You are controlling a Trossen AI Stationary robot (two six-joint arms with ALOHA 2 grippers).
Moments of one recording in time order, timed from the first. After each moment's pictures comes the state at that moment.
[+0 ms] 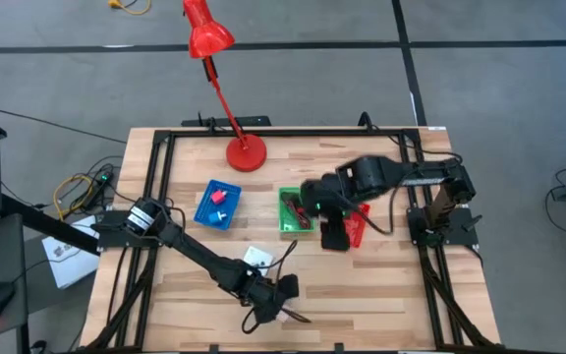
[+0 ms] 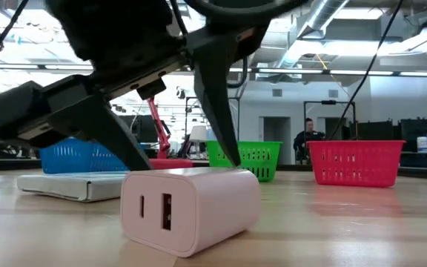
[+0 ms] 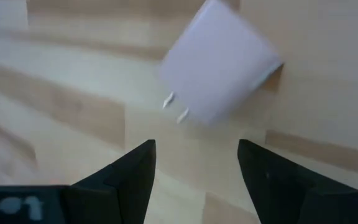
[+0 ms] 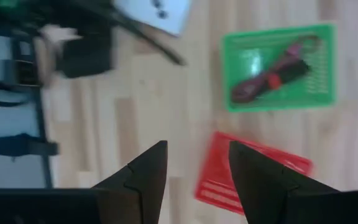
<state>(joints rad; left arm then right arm) -0.51 2.06 1.34 -0.30 -0.21 1.00 0.17 1.80 2.04 -1.52 -0.06 0.19</state>
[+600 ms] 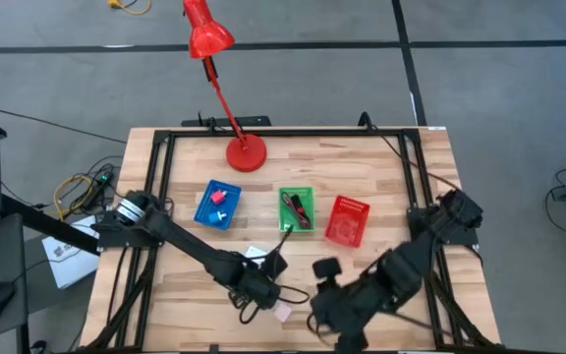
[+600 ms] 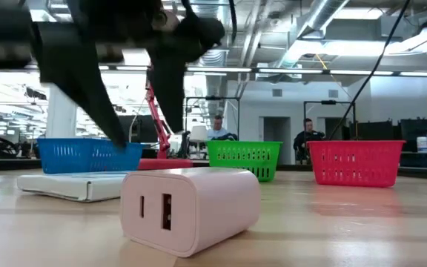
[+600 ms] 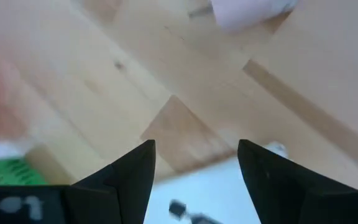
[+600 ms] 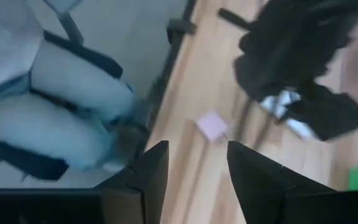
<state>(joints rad) -0.50 1.96 1.40 -0.66 -0.22 0.45 0.67 1.89 2.03 -1.10 0.16 0.29</state>
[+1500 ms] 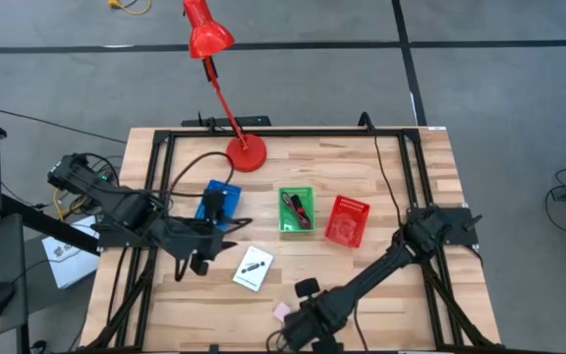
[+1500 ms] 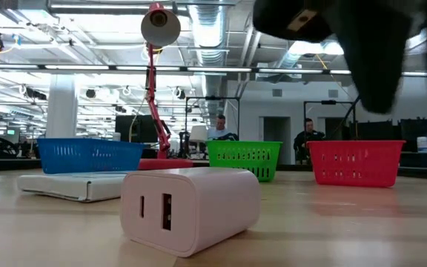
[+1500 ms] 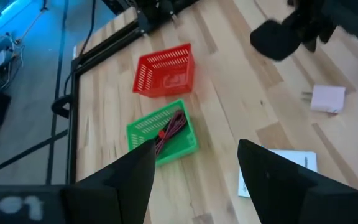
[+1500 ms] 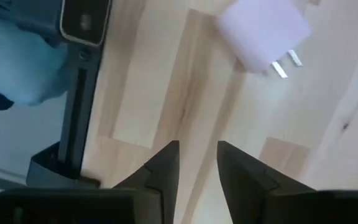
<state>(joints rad) -0.52 1.28 1.40 -0.89 -0.51 0.12 0.63 2.31 2.03 -1.14 0.00 0.31</state>
